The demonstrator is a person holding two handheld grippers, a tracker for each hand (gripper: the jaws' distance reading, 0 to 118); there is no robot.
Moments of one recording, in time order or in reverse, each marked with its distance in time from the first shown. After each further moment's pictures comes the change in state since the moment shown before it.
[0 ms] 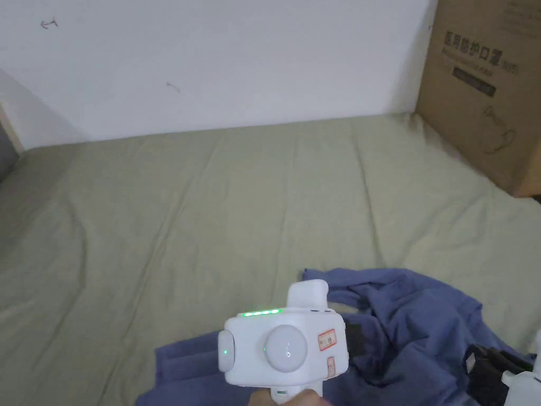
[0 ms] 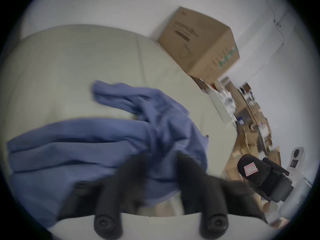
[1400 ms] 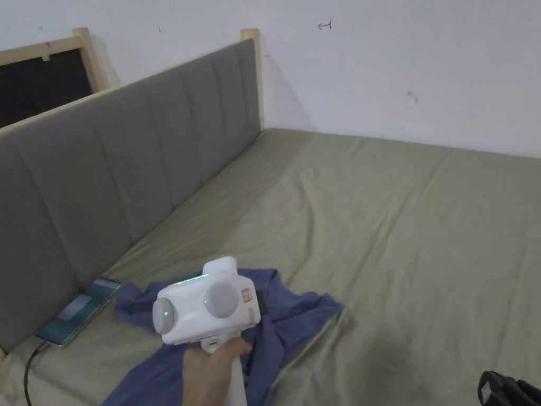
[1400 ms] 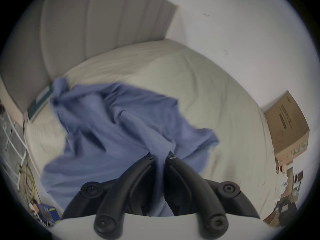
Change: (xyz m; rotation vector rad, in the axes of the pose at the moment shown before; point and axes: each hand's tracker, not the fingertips) left arm -0.284 -0.015 0.226 0.316 0.623 0.445; right arm -0.211 -0.060 0.001 -0.076 0.384 0.330
